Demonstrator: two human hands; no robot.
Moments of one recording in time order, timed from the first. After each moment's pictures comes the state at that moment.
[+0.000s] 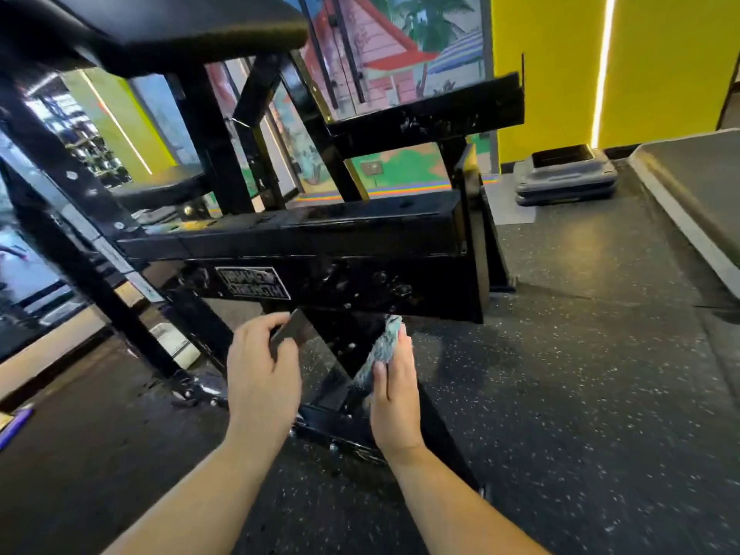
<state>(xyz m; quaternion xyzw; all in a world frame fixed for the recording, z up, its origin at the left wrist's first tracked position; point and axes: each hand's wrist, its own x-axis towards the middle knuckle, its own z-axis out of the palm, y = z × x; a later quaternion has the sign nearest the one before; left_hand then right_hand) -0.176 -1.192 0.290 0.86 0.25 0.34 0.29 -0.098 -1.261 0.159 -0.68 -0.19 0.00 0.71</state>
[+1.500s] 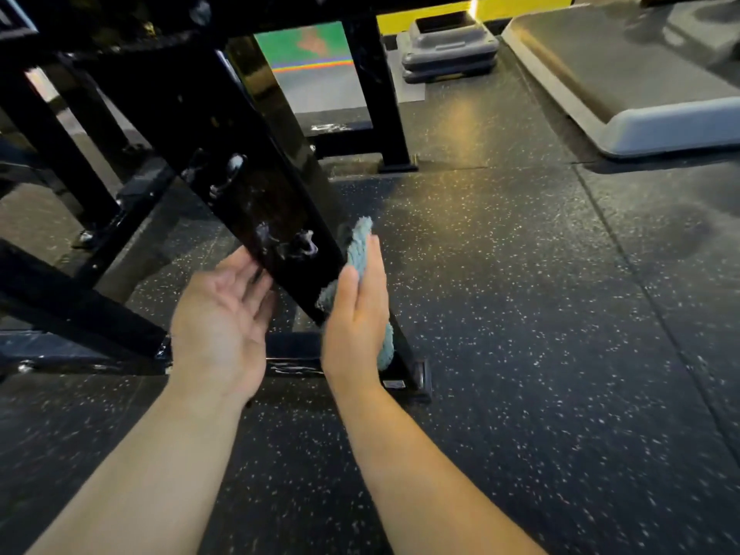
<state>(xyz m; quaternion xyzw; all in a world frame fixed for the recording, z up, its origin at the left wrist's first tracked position) -0.132 -1.158 0.130 0.54 0.22 0.13 0.81 -0.104 -1.234 0.044 -0.68 0.01 -0.14 0.72</state>
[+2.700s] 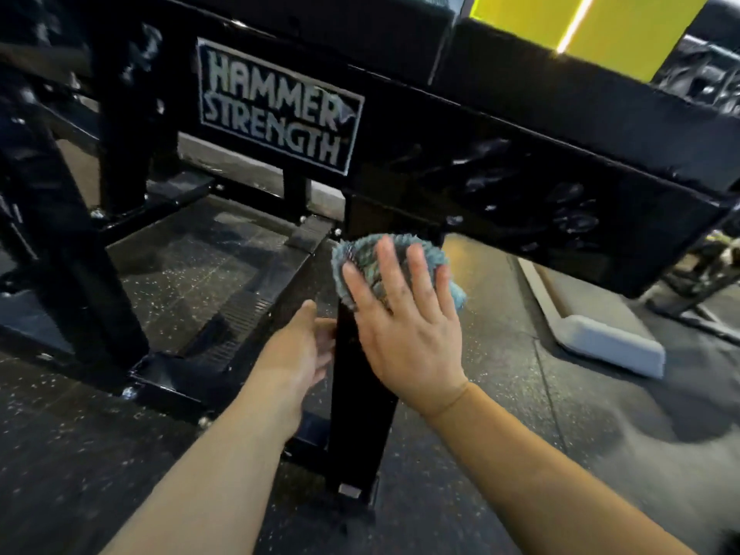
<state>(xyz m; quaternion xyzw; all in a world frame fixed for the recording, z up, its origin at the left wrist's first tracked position) -0.120 -1.134 0.160 0.55 0.28 0.03 0.79 -0.048 -1.256 0.151 -0.75 -0.38 -0.54 -0.06</state>
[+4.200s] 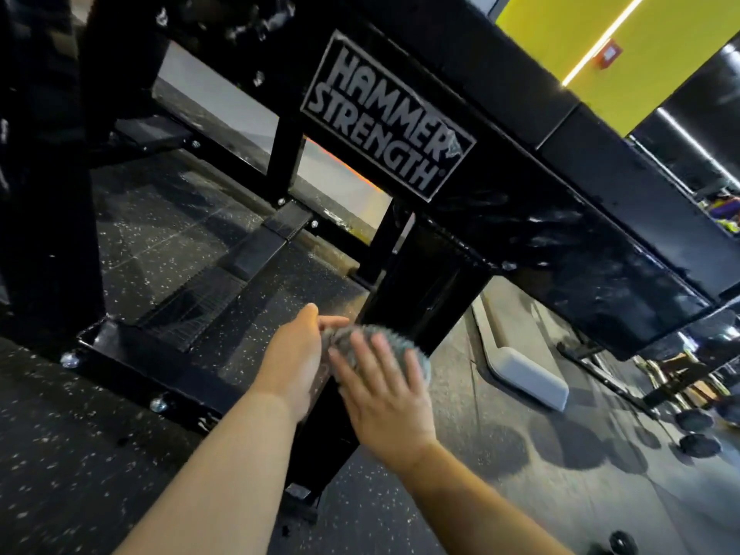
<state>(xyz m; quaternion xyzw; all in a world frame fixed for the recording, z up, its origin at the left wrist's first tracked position) -0.116 -1.114 0.147 0.45 0.23 -0.01 0.87 -0.062 -1.271 0.090 -0.75 -0.42 -0.43 -0.29</state>
